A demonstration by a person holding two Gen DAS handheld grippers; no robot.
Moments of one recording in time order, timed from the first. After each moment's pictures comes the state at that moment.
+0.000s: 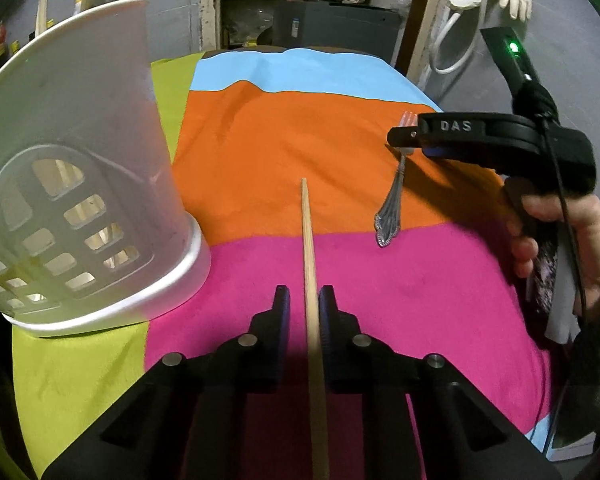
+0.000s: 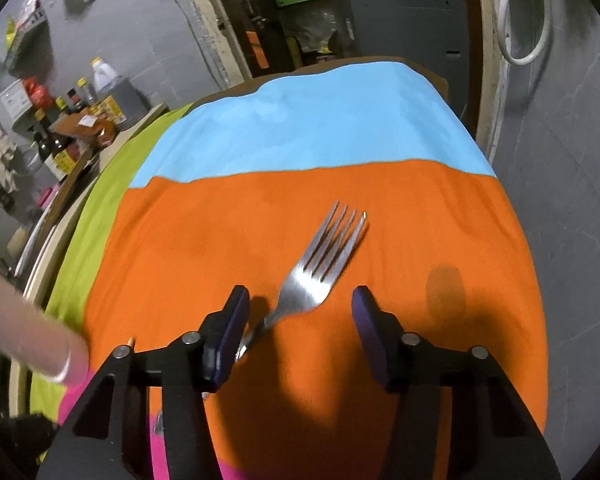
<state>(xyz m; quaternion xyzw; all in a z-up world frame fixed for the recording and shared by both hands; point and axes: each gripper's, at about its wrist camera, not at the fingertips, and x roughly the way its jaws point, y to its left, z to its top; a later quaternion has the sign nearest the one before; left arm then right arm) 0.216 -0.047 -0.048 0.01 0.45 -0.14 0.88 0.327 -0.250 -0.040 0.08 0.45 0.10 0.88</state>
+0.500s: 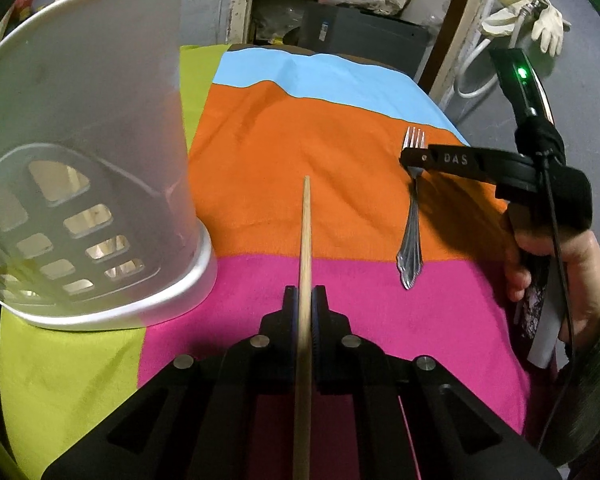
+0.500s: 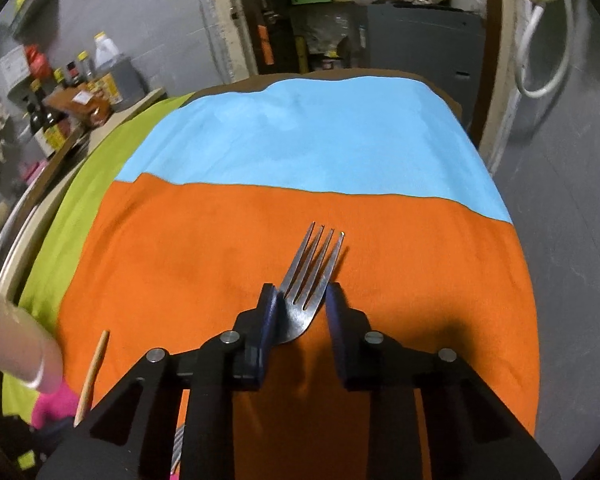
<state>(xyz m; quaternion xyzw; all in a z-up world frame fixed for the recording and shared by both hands) 0.229 -0.045 -0.041 -0.04 0.46 -0.12 0.88 0.338 -0.232 -0.041 0.00 0.45 0.11 0.89</state>
